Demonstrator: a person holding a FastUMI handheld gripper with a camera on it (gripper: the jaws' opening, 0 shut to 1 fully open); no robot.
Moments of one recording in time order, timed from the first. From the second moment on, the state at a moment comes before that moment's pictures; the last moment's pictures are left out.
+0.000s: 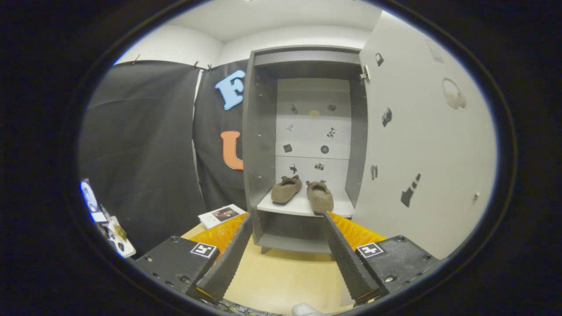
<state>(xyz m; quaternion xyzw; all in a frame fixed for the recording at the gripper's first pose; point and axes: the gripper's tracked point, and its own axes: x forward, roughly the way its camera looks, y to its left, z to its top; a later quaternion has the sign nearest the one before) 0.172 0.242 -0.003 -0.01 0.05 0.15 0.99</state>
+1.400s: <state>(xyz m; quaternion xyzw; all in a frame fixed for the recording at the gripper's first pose) 0.175 -0.048 0.011 0.02 0.05 0.05 1.00</state>
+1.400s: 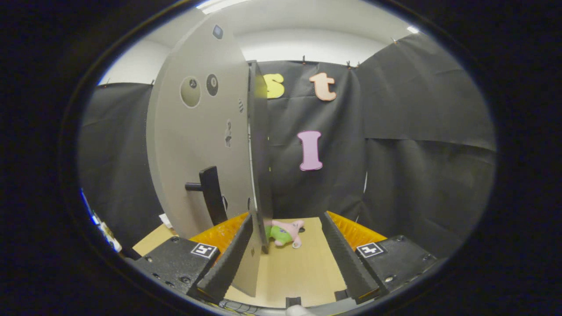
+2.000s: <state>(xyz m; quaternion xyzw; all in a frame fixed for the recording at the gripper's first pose) 0.177 -0.010 0.017 0.02 0.05 0.05 1.00</state>
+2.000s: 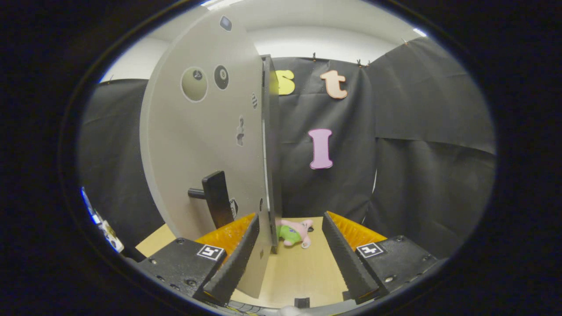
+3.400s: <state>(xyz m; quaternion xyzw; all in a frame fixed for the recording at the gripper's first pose) 0.266 0.234 0.015 0.00 0.06 0.15 0.99</state>
